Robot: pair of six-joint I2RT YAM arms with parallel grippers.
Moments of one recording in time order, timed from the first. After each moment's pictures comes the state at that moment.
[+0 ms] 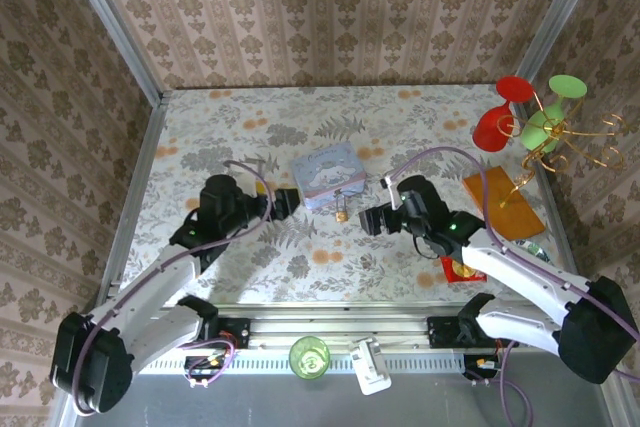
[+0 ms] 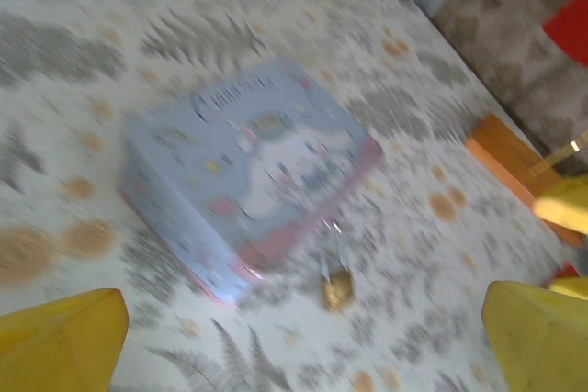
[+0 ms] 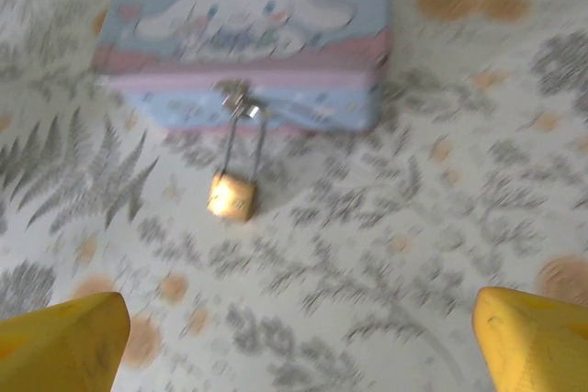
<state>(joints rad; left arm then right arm) -0.55 0.94 0.53 0.00 0.26 -0.41 0.66 1.08 0.67 -0.34 0.07 0.26</state>
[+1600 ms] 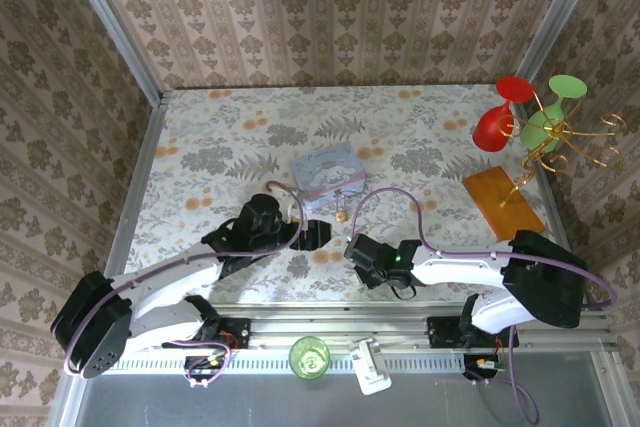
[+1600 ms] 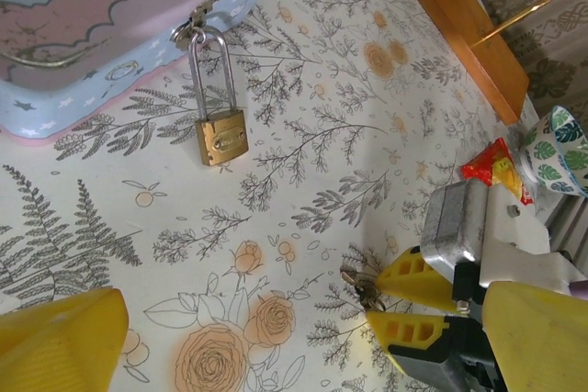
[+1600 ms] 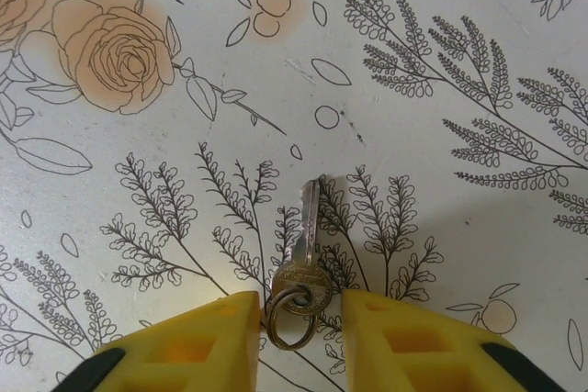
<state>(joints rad) -0.81 1.09 0.48 0.04 0.26 -0.61 1.05 1.42 0.61 -0.40 0.24 0.51</state>
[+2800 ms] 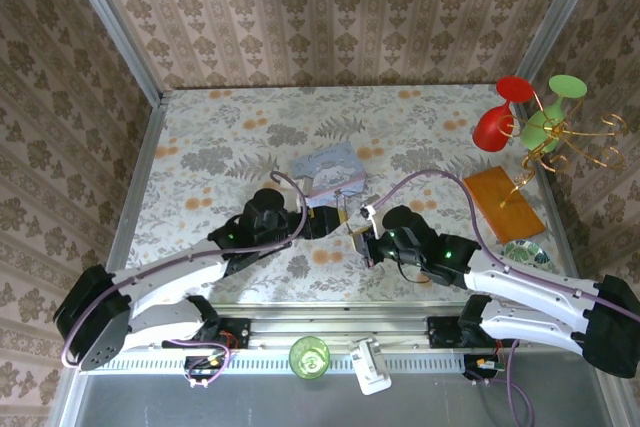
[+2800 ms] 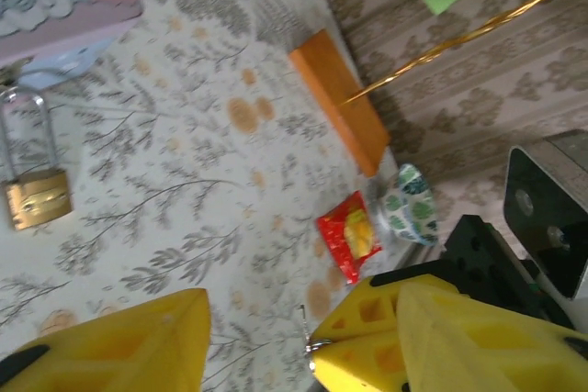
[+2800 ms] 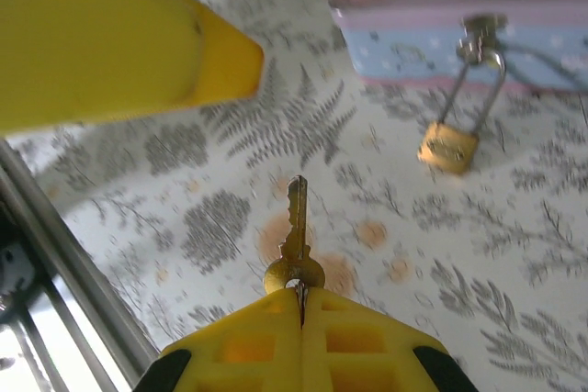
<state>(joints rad) -0.89 1.12 0.56 0.23 0.30 -0.86 0.91 1.00 0.59 -0.20 0.02 0.40</state>
